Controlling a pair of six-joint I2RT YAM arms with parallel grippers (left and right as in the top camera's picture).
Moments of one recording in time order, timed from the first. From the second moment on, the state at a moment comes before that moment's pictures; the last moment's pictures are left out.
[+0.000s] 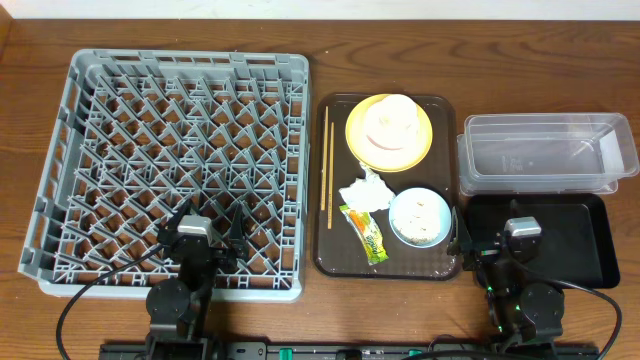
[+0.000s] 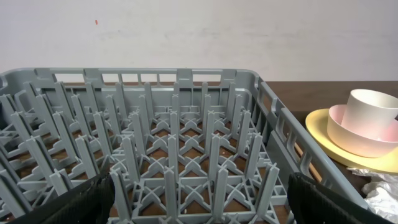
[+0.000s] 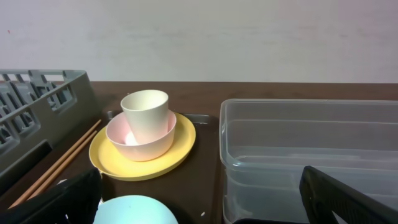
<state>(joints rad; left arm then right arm) -0.05 0.01 0.02 -0.11 0.07 -0.04 0.12 0.01 0.01 -0.07 -0.02 0.08</state>
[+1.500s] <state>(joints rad) -0.05 0.01 0.02 -0.11 0.07 -0.04 0.12 0.01 0.01 -0.07 -0.02 0.08</state>
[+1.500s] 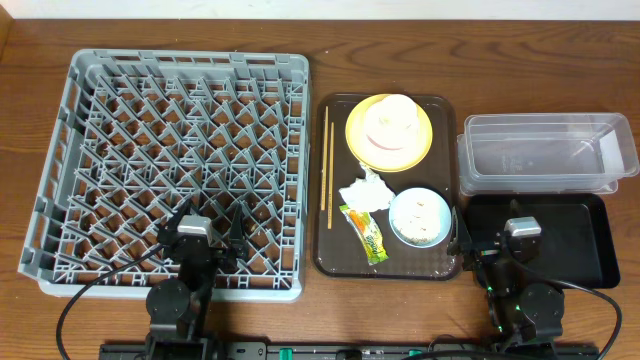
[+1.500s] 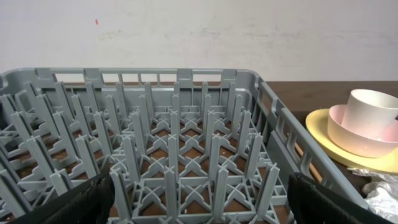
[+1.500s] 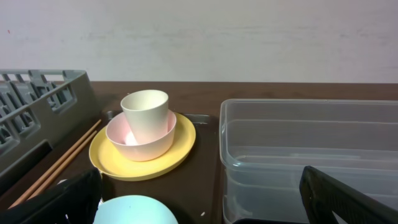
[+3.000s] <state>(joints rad) -0.05 1.02 1.51 -1.18 0.42 -0.17 0.12 0.01 0.01 -0.07 -0.02 0.08</state>
